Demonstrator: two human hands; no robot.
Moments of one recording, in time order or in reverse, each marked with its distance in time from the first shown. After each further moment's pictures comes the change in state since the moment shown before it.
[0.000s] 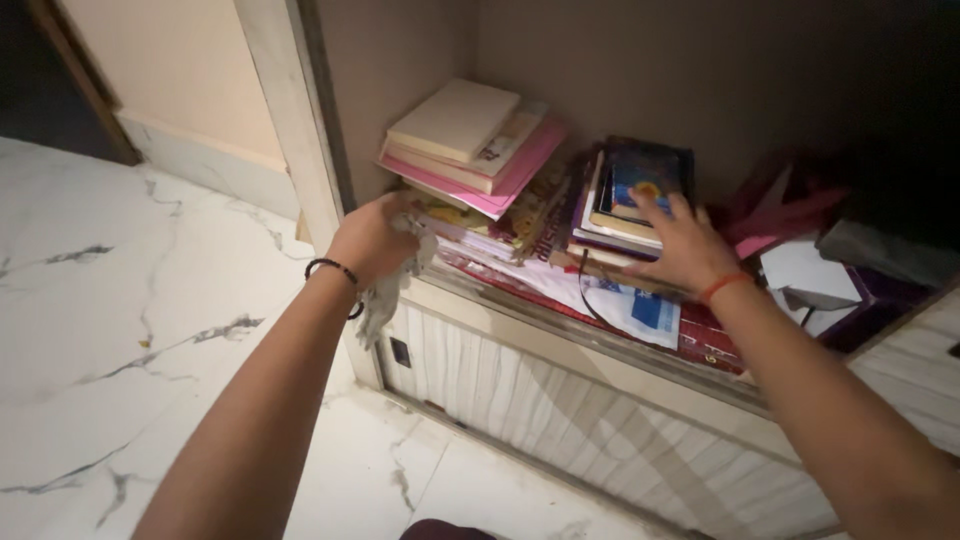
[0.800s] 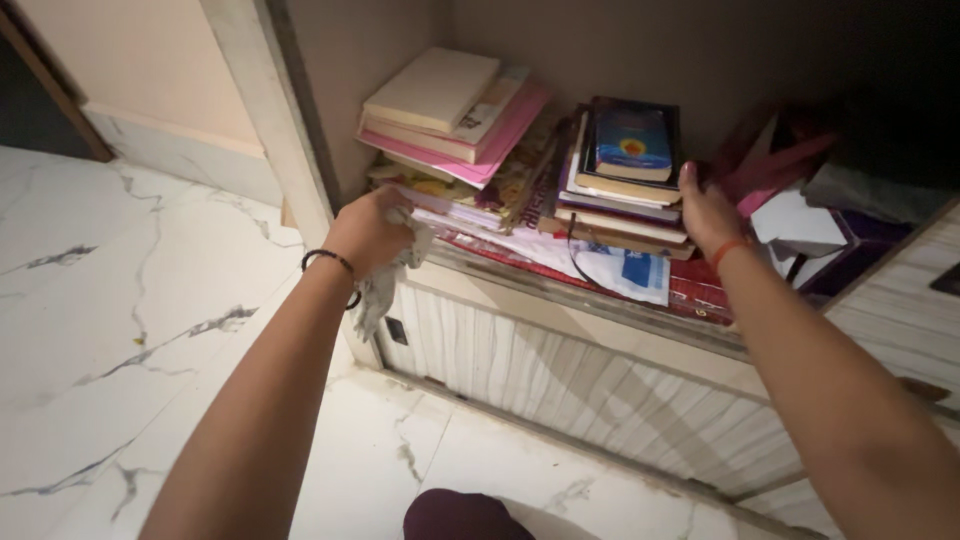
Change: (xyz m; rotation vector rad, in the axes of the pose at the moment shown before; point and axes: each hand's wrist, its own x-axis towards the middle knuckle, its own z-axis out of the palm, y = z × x) left_hand -0.008 -0.012 0.020 0.021 -0.081 -0.022; right_hand 0.008 0.076 0.065 0.660 0.158 0.635
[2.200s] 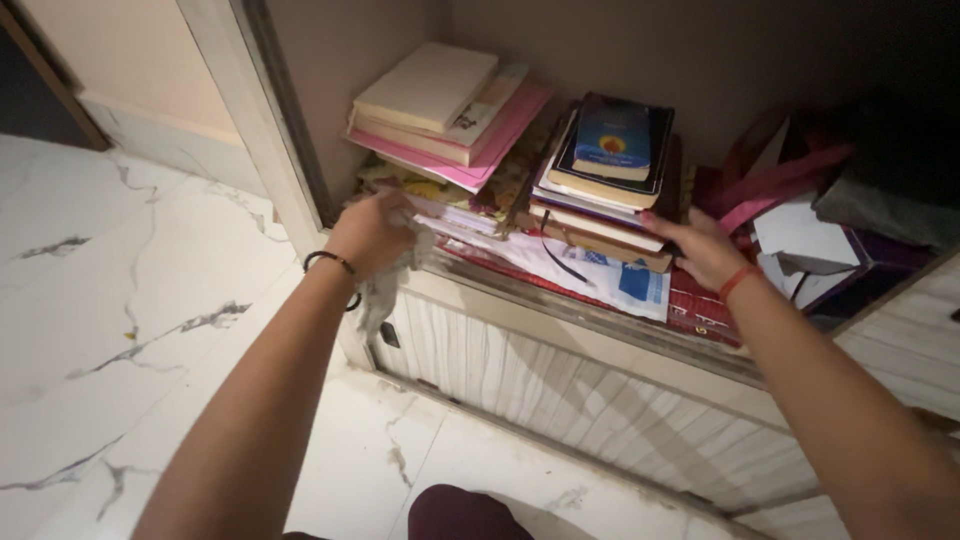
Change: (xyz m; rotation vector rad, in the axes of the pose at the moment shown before) left_hand 0.026 -0.009 0.030 0.036 -0.002 0.044; right_hand -0.029 -0.001 0.000 0.638 -0.547 -0.049
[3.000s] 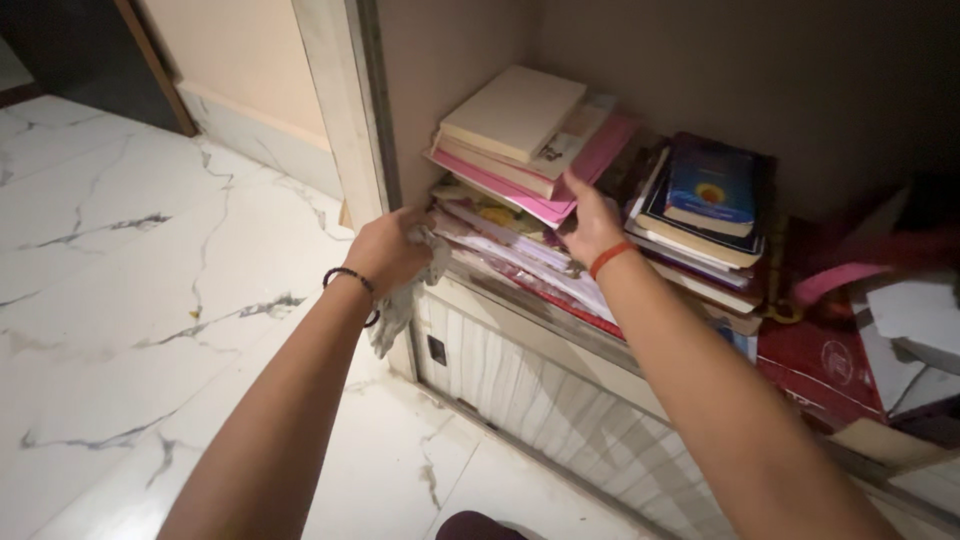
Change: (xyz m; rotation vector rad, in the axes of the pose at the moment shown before) left_hand -0.004 -0.045 -0.047 0.029 0.052 -0.166; right_hand 0.137 -0.050 0.245 0.731 0.023 0.129
